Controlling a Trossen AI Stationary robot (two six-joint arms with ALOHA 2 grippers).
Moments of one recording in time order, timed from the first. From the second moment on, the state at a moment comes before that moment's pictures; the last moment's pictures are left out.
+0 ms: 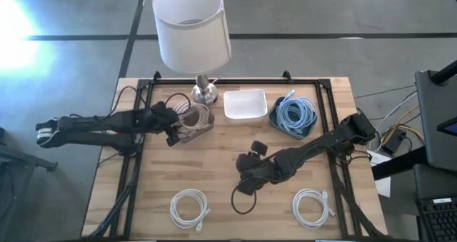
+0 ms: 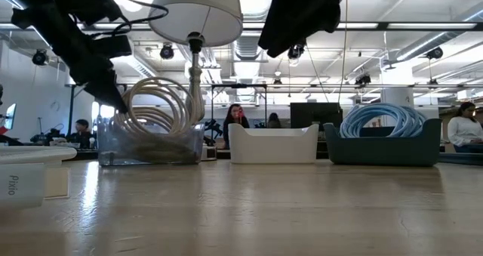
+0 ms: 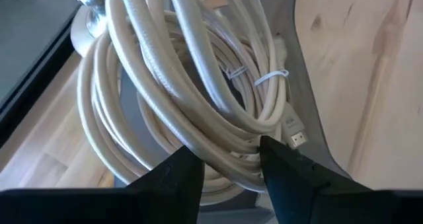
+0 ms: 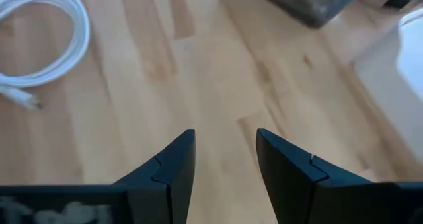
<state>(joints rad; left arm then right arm) 0.22 0.76 0.49 -0.55 -0.28 -0.09 0.41 1.82 1.46 -0.71 0.49 0.65</state>
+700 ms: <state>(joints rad) 0.22 0.76 0.74 -0.79 -0.48 -0.10 0.45 1.82 1.46 -0.95 0.23 1.16</state>
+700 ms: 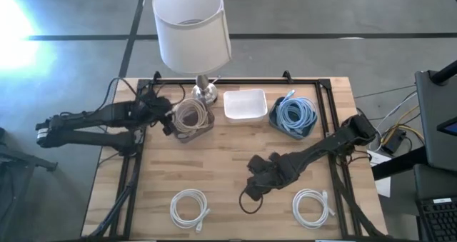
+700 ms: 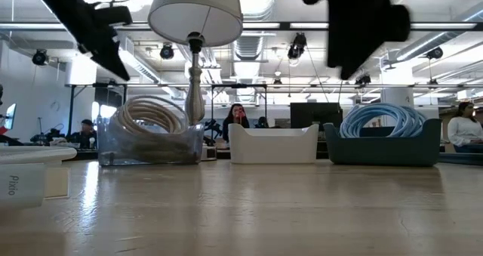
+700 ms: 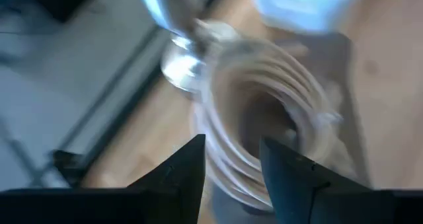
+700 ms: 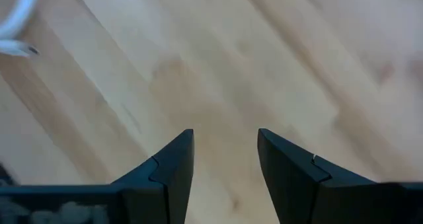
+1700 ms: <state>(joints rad) 0.22 0.92 0.79 -0.10 -0.56 0.16 0.75 1.82 1.21 -0.86 -0.21 2.23</state>
